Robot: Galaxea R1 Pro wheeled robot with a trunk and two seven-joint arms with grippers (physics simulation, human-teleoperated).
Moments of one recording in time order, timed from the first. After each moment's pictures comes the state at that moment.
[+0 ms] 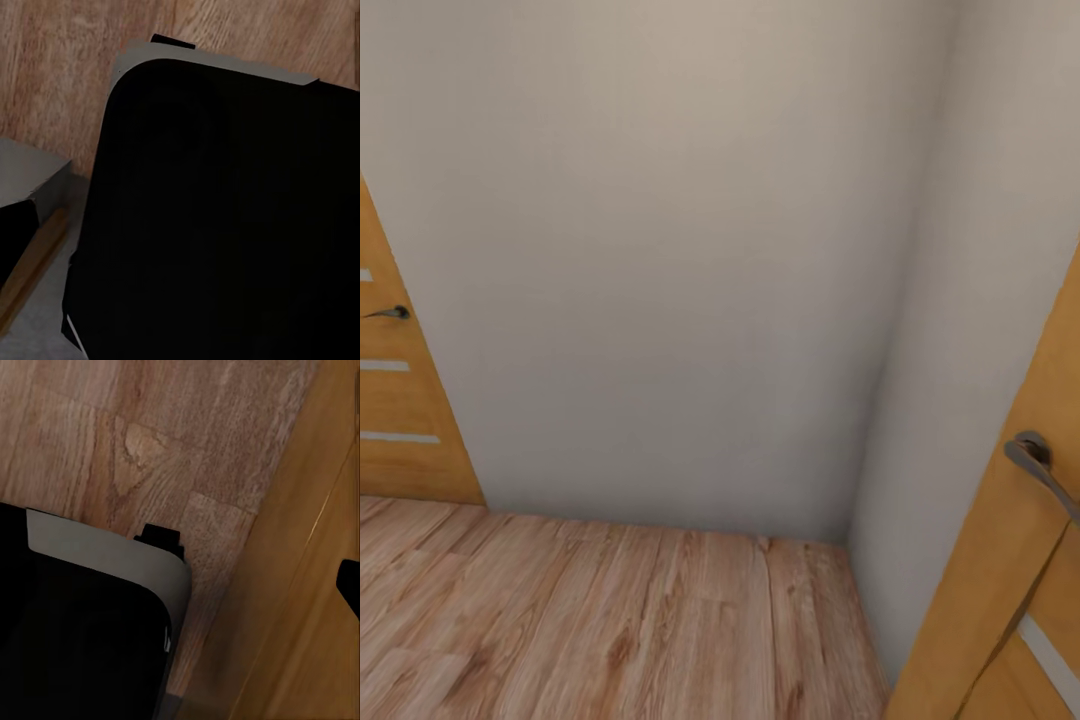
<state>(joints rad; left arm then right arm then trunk) 0.00 -0.01 0.05 -0.03 0.21 -0.08 0.00 -0.15 -0.09 0.36 0.03 -0.13 -0.20 0.11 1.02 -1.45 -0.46</state>
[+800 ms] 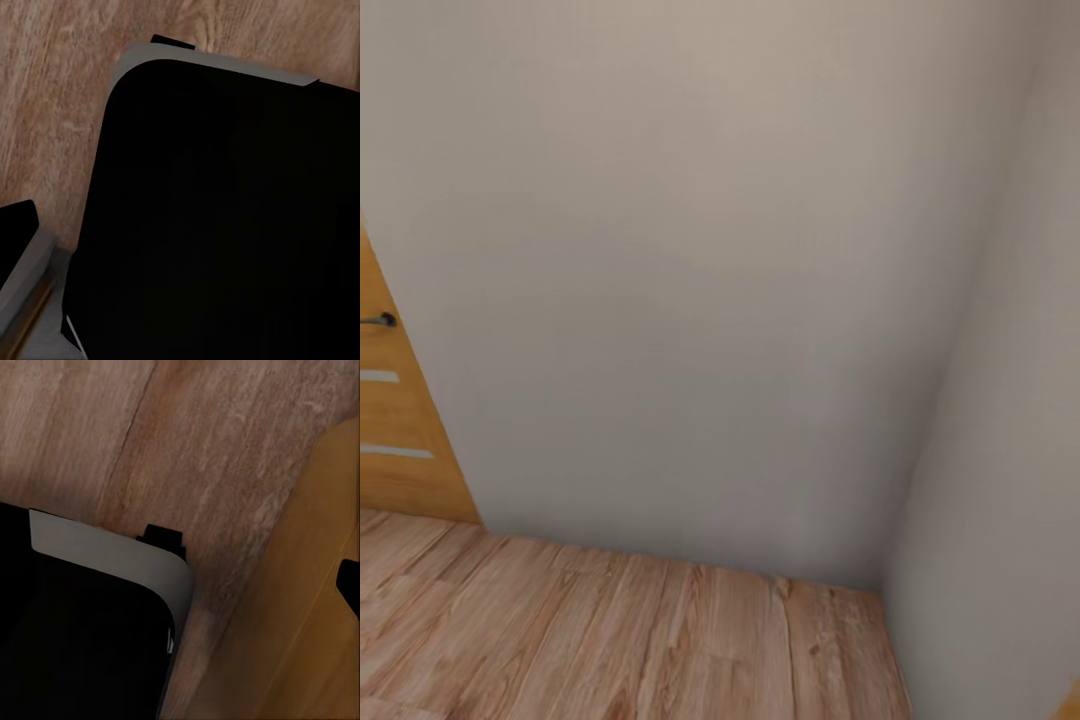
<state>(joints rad) 0.00 -0.01 0.05 -0.03 0.21 -0.08 0.00 -0.15 -0.09 0.37 0.03 -0.13 -0.20 0.10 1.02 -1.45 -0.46</state>
